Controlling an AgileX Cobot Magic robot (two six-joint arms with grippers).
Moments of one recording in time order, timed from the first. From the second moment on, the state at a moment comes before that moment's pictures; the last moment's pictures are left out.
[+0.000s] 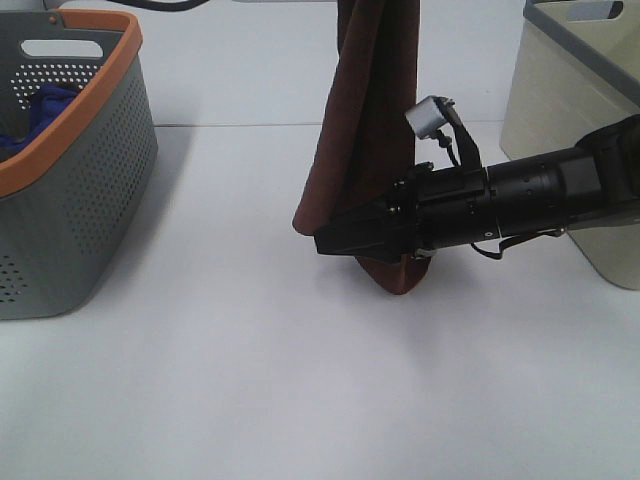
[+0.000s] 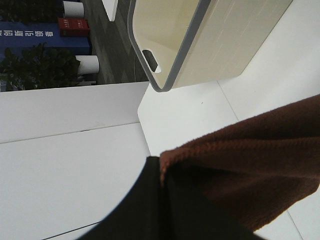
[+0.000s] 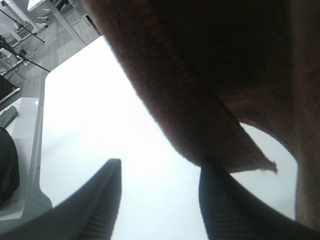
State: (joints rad) left arm -0.71 1.79 -1.84 -0.28 0.57 1.80; right arm 0.23 1.93 -0.81 1.73 0.77 -1.96
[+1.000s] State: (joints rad) left arm -0.71 1.79 -1.84 -0.28 0.57 1.80; right arm 0.23 1.87 -0.81 1.73 0.63 -1.88
